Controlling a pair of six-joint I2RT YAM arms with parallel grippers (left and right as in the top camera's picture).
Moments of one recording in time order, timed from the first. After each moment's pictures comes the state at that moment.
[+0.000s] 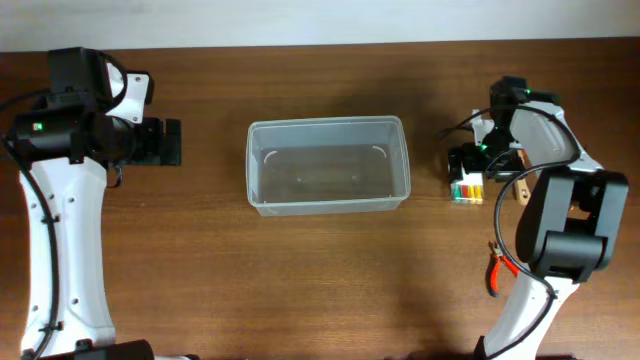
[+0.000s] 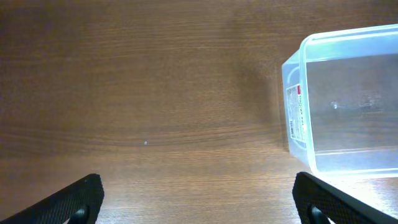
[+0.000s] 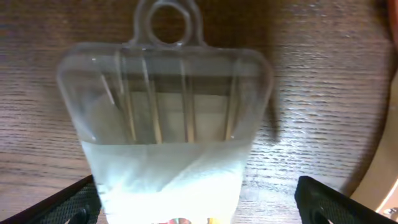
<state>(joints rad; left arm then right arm) 0.13 1.58 1.73 -1.23 0.05 0.18 -0.15 2.15 1.63 -1.10 -0.03 -0.16</state>
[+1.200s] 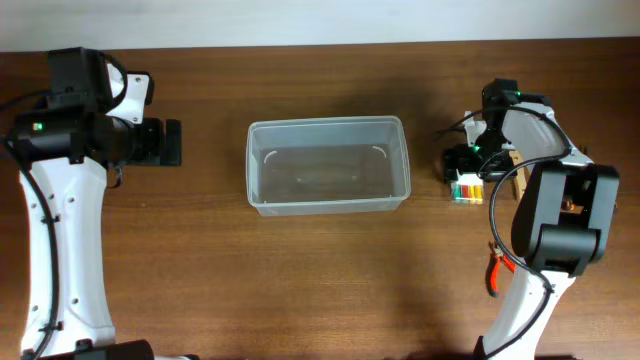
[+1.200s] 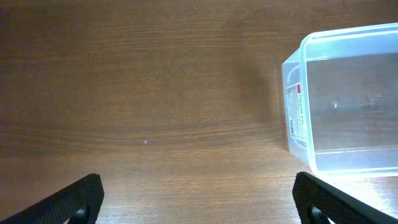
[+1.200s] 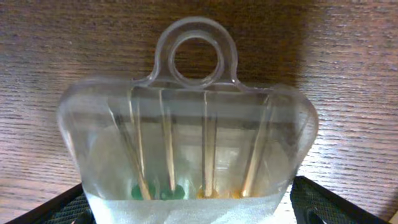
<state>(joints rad) 0.13 1.58 1.73 -1.23 0.05 0.18 -0.14 2.19 1.63 -1.05 -0.04 -0.17</state>
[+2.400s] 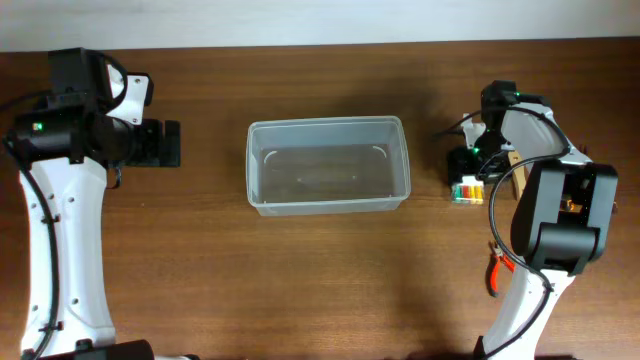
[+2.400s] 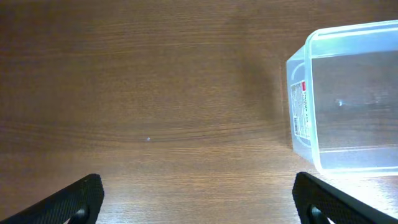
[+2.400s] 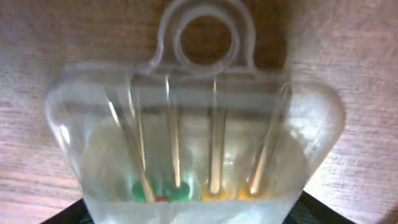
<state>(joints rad) 0.13 1.58 1.73 -1.24 0.03 0.18 -0.14 2.20 1.63 -1.08 -0.04 -0.18</state>
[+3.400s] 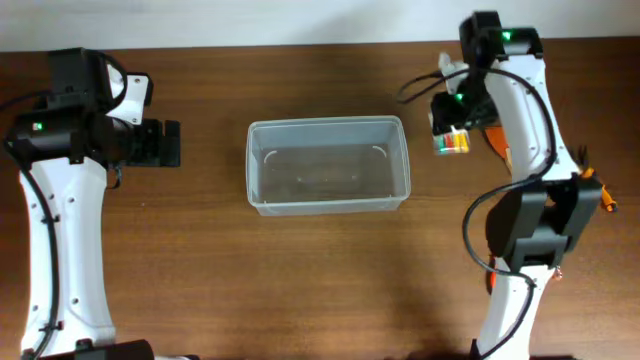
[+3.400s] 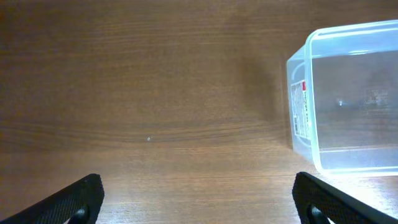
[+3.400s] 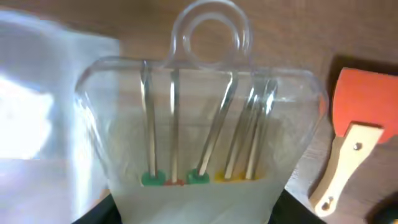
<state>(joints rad) 0.13 1.58 1.73 -1.24 0.03 0.18 0.05 2.22 2.25 -1.50 -0.04 -0.19</state>
